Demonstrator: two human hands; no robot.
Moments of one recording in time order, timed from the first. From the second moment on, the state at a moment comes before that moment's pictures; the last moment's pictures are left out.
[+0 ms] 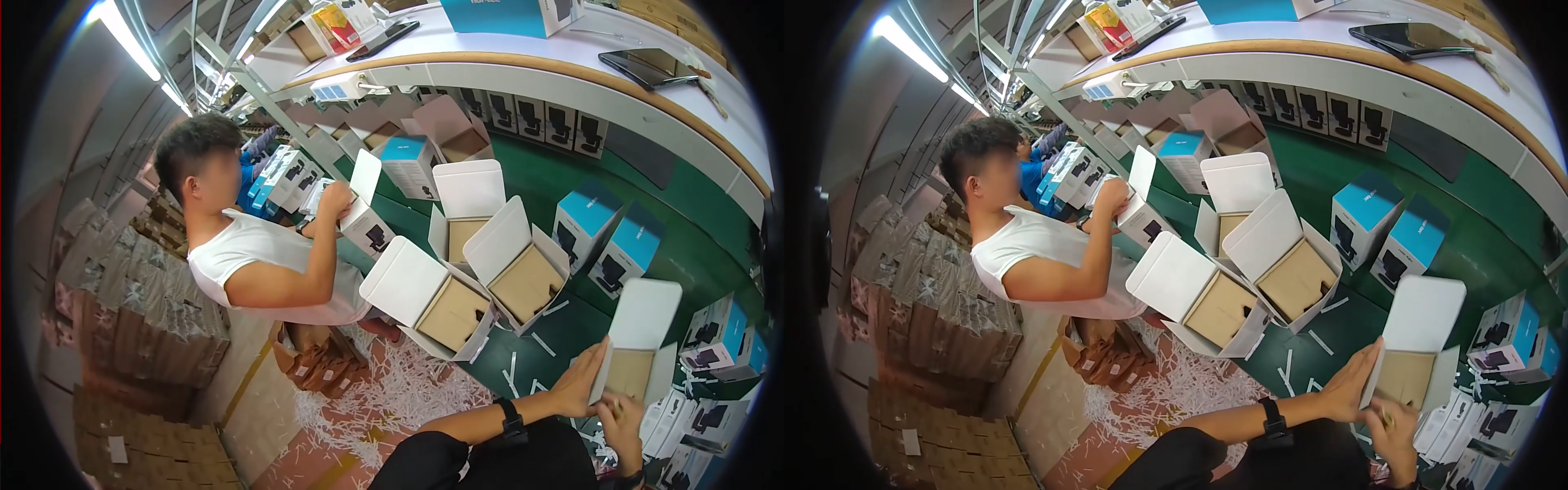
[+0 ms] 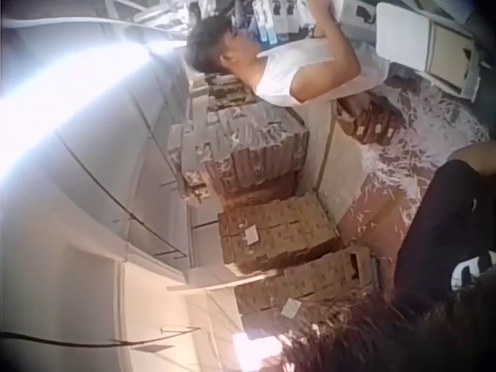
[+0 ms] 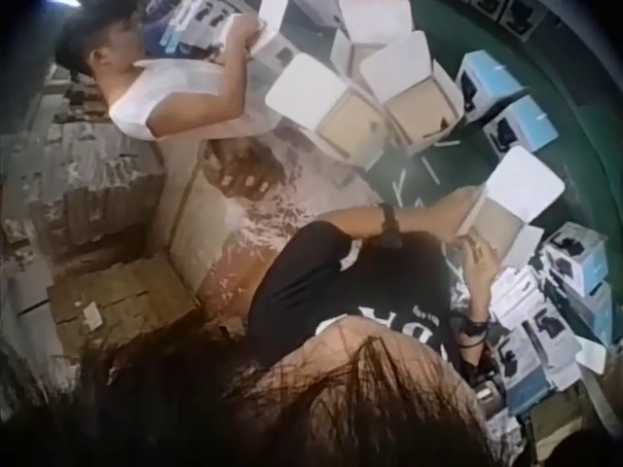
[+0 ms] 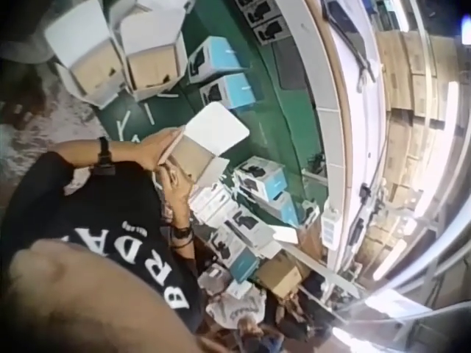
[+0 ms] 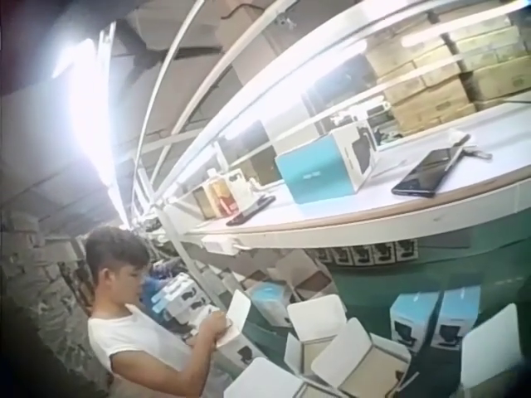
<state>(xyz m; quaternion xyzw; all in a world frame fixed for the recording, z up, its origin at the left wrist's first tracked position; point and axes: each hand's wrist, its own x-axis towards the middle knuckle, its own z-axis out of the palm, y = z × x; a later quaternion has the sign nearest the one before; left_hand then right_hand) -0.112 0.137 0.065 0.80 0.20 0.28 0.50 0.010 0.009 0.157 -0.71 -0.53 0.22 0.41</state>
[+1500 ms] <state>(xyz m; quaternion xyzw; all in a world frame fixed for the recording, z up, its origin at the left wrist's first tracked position) -0.179 0.187 0.114 0.67 0.36 0.22 0.62 0.004 0.065 0.194 -0.74 -0.50 0.06 0.45</state>
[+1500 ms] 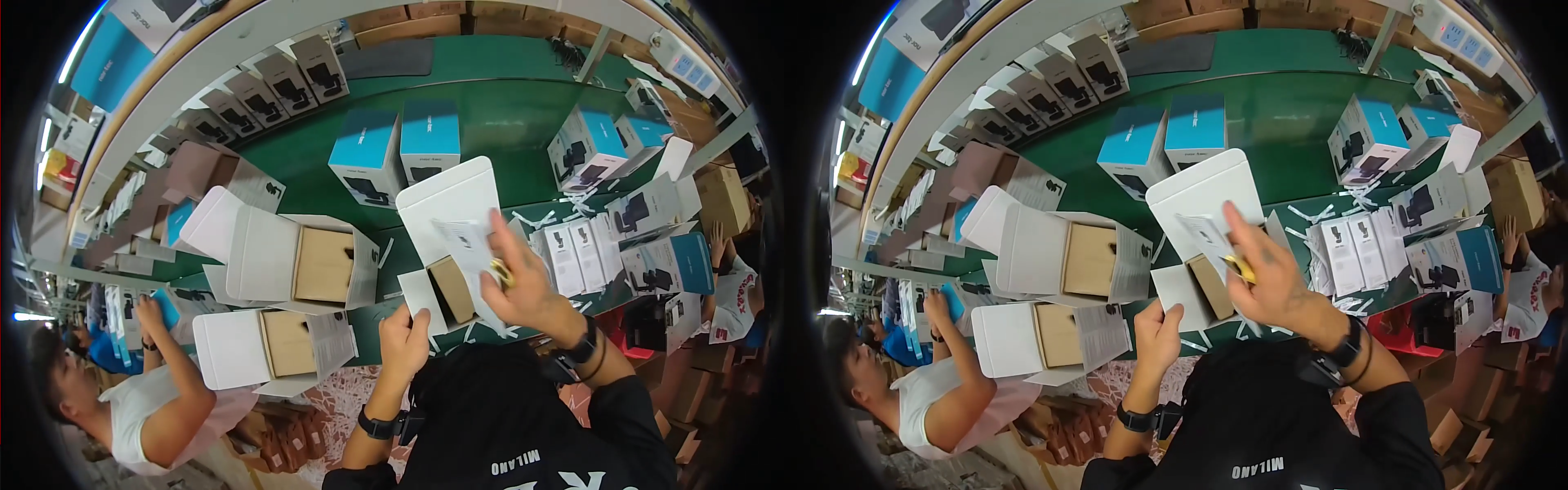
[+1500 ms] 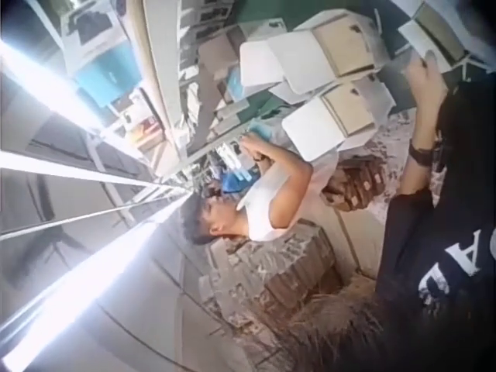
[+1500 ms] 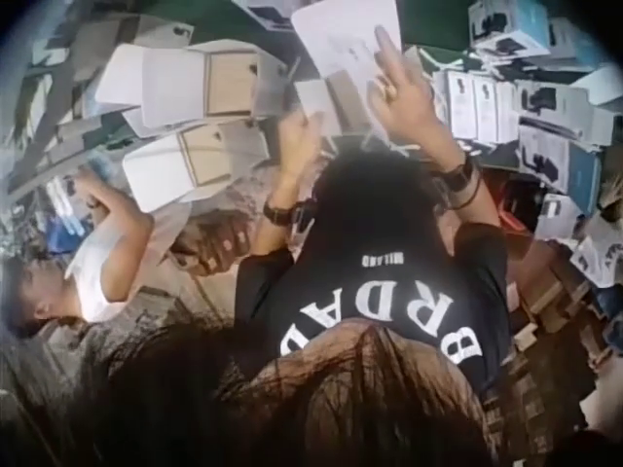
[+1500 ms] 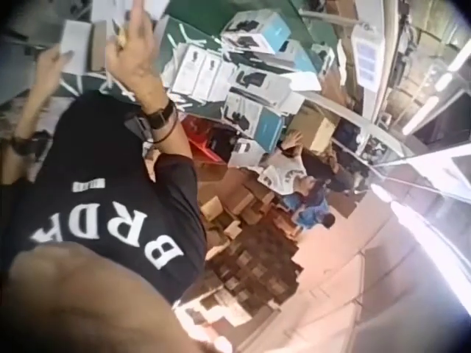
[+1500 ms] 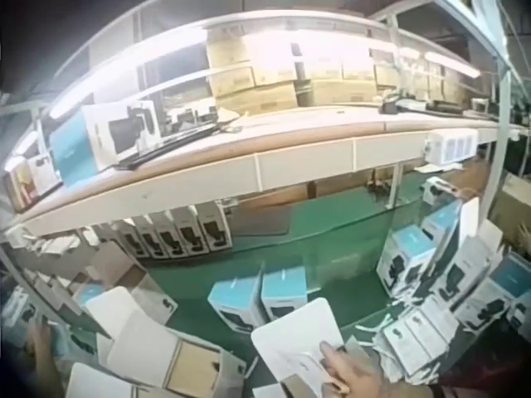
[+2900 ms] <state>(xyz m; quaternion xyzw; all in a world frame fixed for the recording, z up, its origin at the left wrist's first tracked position) -0.175 0.201 0.131 0.67 0.38 0.25 0.59 0.036 -0.019 0.134 -0.75 -0.25 -0.01 0.62</state>
